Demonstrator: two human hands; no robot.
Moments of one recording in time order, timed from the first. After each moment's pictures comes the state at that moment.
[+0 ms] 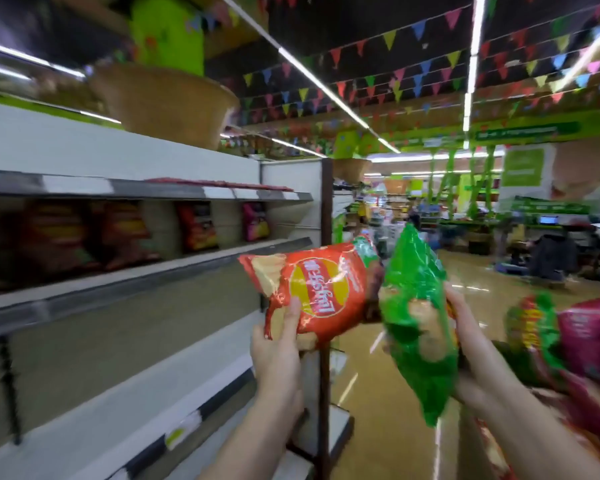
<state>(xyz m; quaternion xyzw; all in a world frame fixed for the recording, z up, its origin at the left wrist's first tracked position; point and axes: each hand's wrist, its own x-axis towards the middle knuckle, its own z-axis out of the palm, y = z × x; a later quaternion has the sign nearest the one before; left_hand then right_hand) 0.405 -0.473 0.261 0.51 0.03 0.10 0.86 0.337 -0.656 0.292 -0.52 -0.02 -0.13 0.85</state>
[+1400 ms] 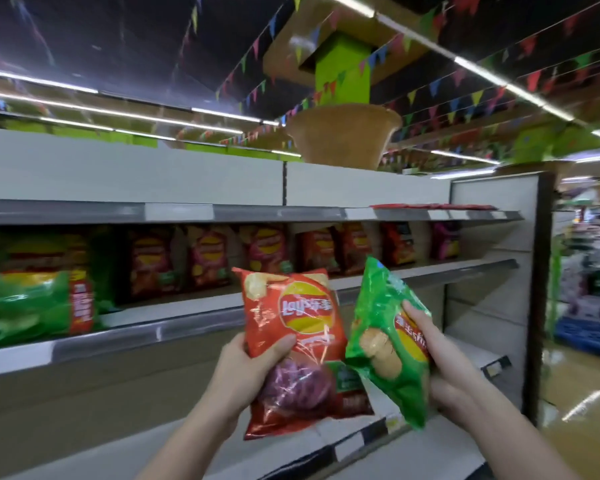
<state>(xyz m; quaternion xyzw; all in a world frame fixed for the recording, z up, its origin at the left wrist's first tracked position) 0.241 -0.073 0.279 0.69 0.06 0.21 0.69 0.340 -0.306 0.289 -0.52 -0.14 0.17 0.83</state>
